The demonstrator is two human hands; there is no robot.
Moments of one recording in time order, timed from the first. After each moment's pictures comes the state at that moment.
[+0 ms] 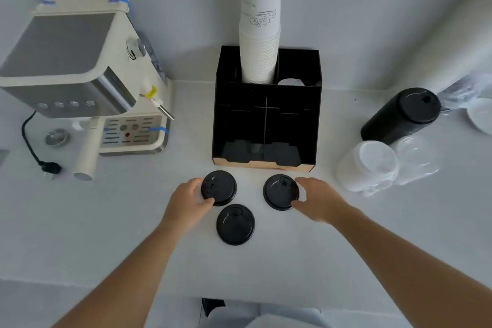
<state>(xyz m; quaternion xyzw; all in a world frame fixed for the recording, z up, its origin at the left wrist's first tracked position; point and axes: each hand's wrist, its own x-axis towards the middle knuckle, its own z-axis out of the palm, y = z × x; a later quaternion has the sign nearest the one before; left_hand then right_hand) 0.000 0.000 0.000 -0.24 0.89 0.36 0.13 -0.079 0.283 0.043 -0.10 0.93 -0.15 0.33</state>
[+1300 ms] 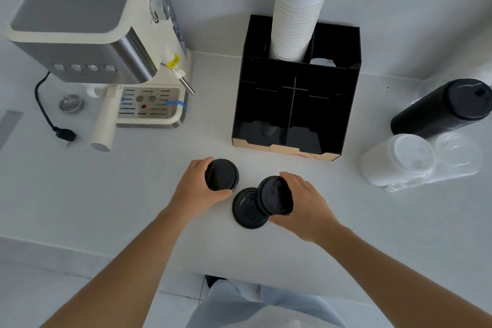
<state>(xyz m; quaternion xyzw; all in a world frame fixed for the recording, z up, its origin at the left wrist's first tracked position) 0.013 -0.020 -0.008 -0.23 0.89 0.37 0.13 -0.030 0.231 0.021 -0.16 0.92 -0.23 0.28</state>
